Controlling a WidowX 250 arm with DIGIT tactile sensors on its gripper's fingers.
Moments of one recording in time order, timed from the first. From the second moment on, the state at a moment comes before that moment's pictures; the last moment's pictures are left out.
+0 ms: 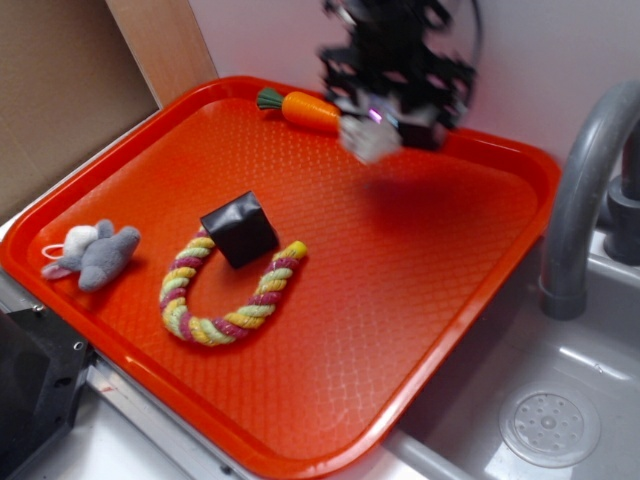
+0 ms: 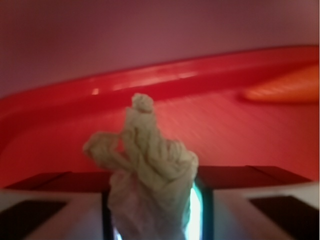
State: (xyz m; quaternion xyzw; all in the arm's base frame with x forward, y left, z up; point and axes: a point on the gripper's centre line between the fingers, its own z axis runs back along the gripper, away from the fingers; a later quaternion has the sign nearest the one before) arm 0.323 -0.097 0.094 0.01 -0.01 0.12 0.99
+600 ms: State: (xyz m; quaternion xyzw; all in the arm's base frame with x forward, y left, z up) arm 0.231 -0.020 0.223 -0.05 -0.03 0.14 0.99
